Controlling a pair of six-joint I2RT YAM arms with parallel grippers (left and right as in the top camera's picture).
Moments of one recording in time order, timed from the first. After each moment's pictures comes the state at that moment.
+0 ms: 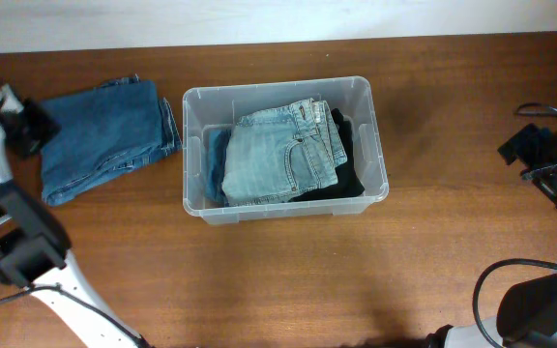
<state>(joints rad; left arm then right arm) 0.56 2.40 2.16 -0.99 0.39 -0.27 -0.43 1.67 1.71 -1.47 0.16 0.58</state>
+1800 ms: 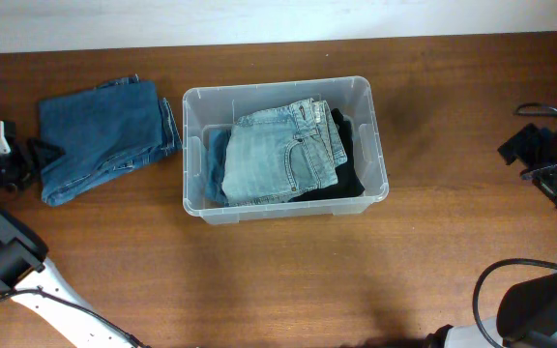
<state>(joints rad) 0.73 2.56 2.17 -1.09 0.74 0.27 -0.43 1.67 1.71 -1.47 0.16 0.58</state>
